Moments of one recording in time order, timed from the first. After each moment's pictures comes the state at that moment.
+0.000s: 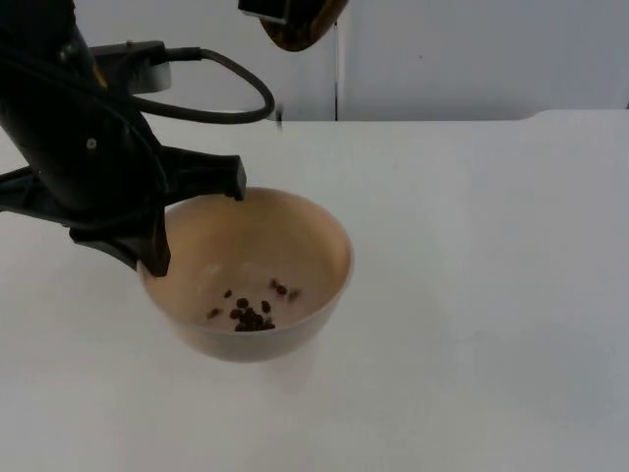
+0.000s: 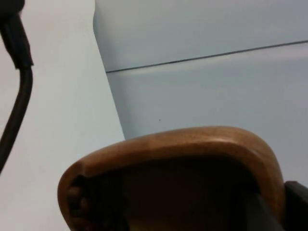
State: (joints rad) right arm 1.18 1.96 -1.87 -1.12 1.22 0.05; left arm -0.42 1.68 -1.01 -0.06 0.74 -0.38
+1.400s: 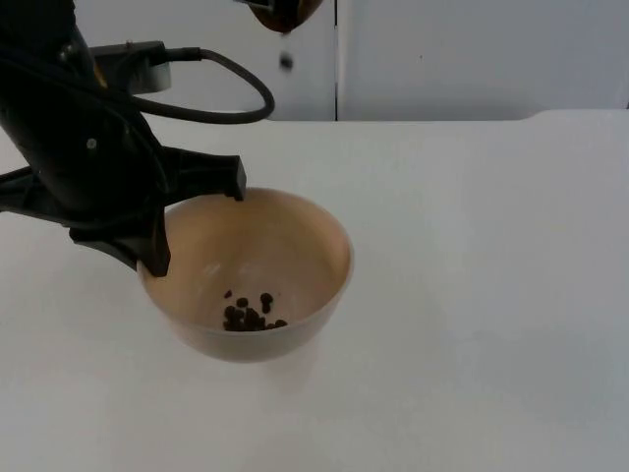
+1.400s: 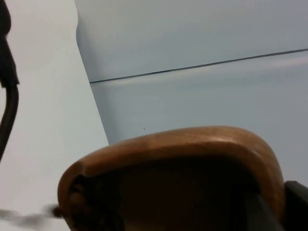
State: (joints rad) right arm 1.20 1.96 -1.87 -1.17 1.22 0.08; left arm -0.42 1.68 -1.01 -0.06 0.74 -0.38
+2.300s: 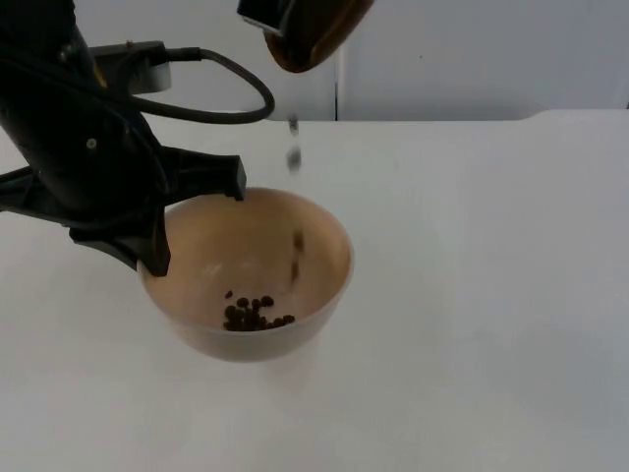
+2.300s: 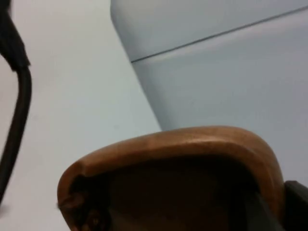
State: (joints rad) right arm 1.13 1.96 -1.87 -1.00 1.22 0.16; left arm -0.42 1.68 -1.01 -0.06 0.74 -0.38
